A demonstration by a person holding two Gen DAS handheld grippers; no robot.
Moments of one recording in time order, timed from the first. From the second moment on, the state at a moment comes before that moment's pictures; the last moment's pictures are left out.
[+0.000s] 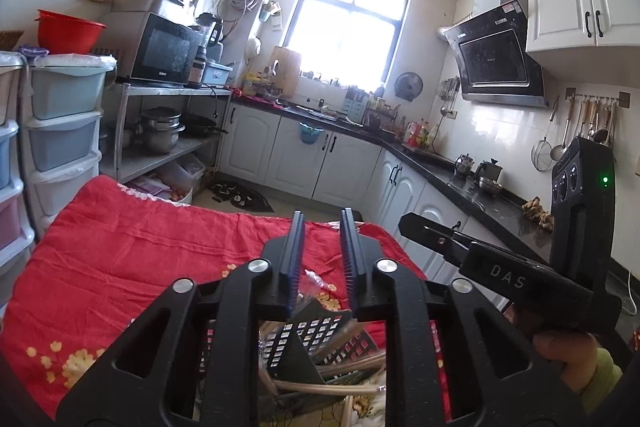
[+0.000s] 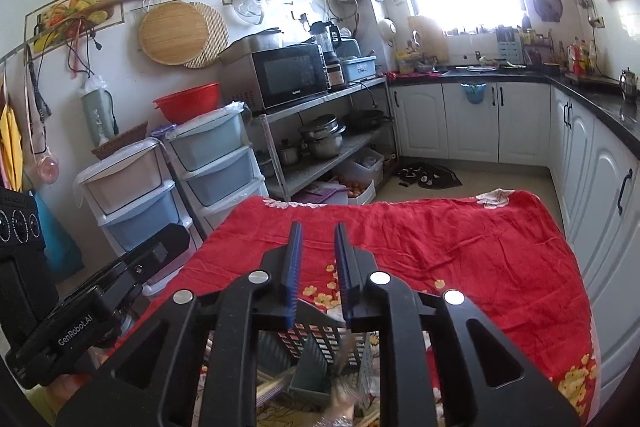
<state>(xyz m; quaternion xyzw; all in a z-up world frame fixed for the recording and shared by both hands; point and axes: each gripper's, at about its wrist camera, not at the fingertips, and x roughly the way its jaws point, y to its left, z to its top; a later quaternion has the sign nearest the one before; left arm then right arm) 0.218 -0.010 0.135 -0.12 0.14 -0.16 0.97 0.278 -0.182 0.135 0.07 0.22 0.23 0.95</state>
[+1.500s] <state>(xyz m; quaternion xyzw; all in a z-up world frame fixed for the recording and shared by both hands) 0.139 0.030 0.108 -0.16 0.17 -0.14 0.96 0.177 -0.209 0.107 0.04 0.23 0.25 0.94</state>
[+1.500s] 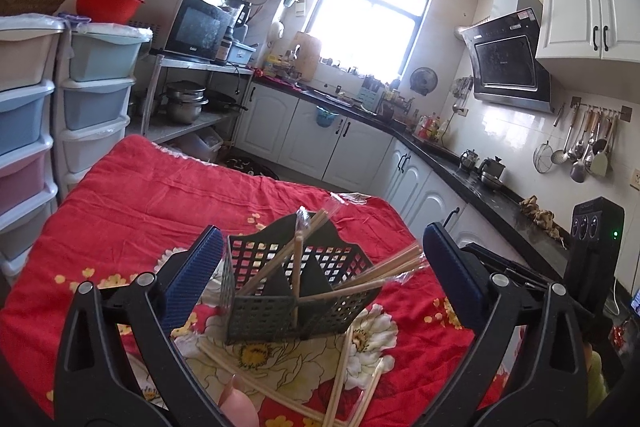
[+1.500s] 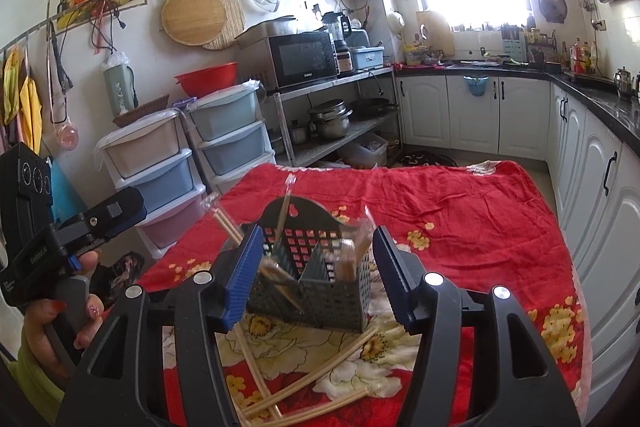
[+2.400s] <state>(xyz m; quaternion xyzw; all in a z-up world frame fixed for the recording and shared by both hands) 0.134 0.052 0.058 -0.17 0.23 -0.09 0.95 0.169 -0.193 0.054 0.02 0.30 0.25 0.92</state>
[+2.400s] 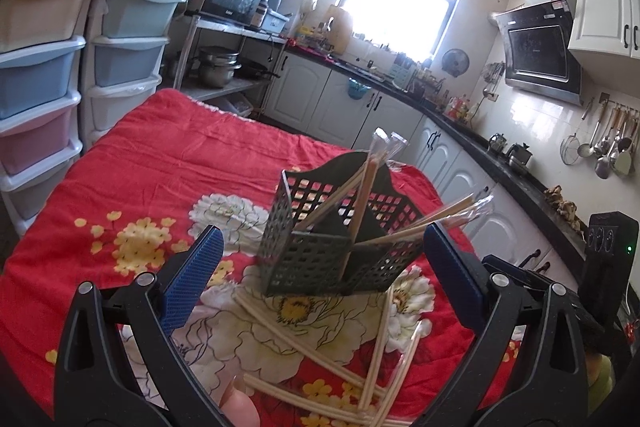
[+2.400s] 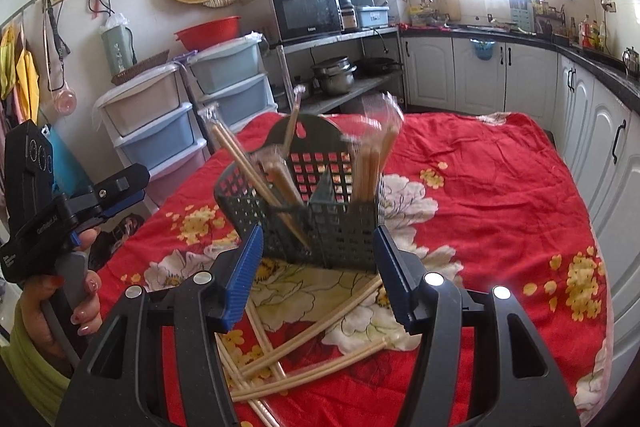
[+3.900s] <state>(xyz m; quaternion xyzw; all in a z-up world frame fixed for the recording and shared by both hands) 0.180 0.047 -0.036 -0.18 0.38 -0.08 0.90 0.180 -0.218 -0.040 0.04 0.42 0.18 0.89</state>
